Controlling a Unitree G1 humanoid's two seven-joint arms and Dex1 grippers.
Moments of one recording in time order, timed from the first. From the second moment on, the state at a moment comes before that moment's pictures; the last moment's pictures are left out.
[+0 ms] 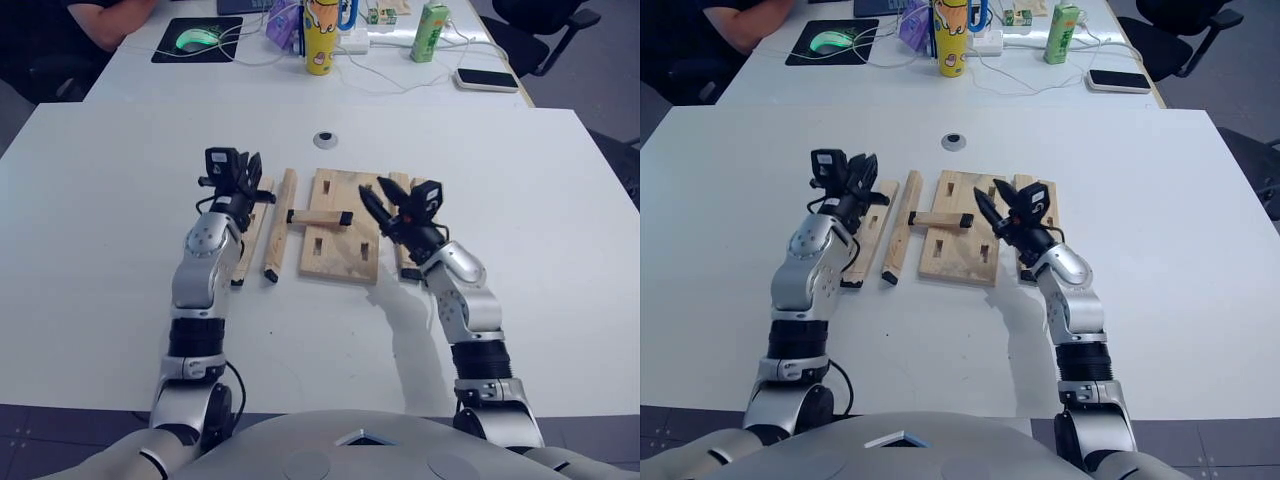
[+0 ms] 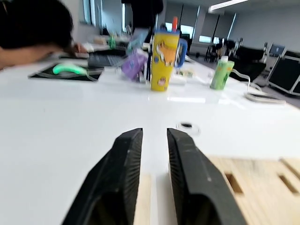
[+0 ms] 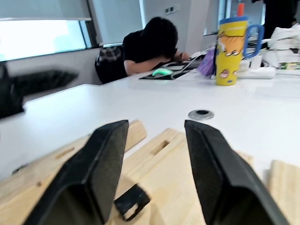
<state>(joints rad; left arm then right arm) -0.25 0.07 0.05 -0.10 -0.21 0.47 -0.13 -0.18 -0.15 -0.05 0.04 0.35 0.13 0.52</state>
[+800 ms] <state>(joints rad) -0.18 0.10 -0.03 -0.31 -0.28 1.06 -0.10 -0.21 -0.16 -0.10 0.09 0.36 0.13 0.44</state>
